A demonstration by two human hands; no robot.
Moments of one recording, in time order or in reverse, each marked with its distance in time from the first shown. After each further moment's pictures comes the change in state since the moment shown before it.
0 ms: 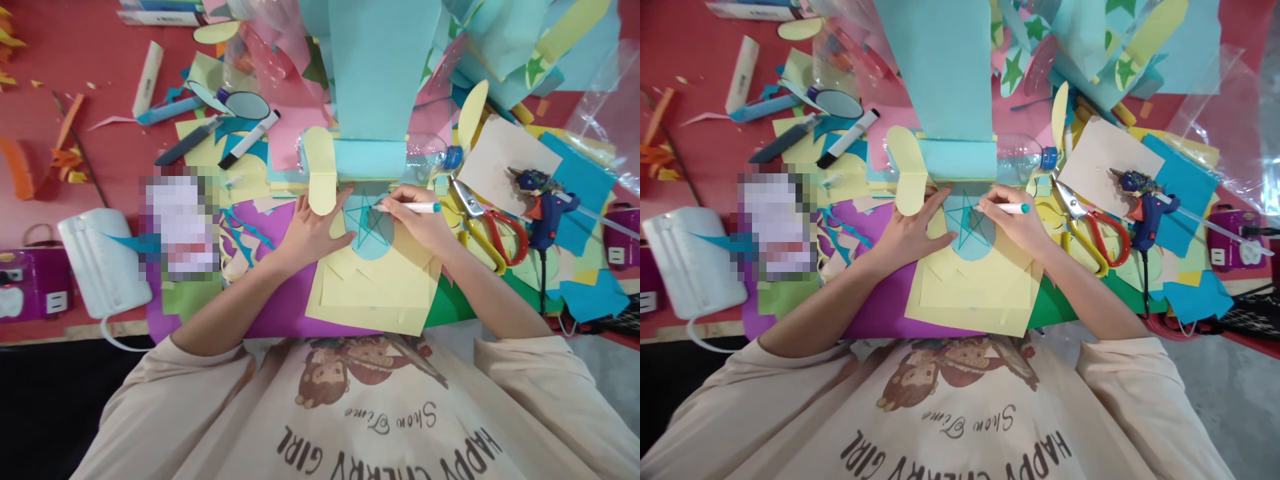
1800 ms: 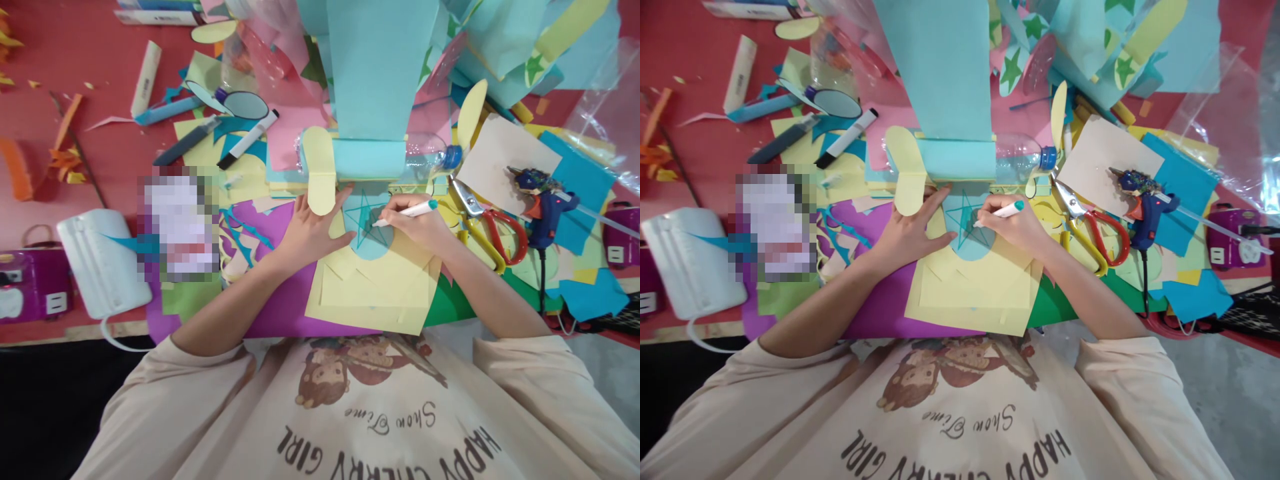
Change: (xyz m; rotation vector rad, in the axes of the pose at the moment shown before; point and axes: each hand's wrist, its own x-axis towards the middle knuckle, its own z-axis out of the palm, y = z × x) left_hand 0.000 0.000 -0.001 -0.007 -0.020 0.000; right_hand -0.002 -0.008 -0.001 -0.012 -0.109 0.058
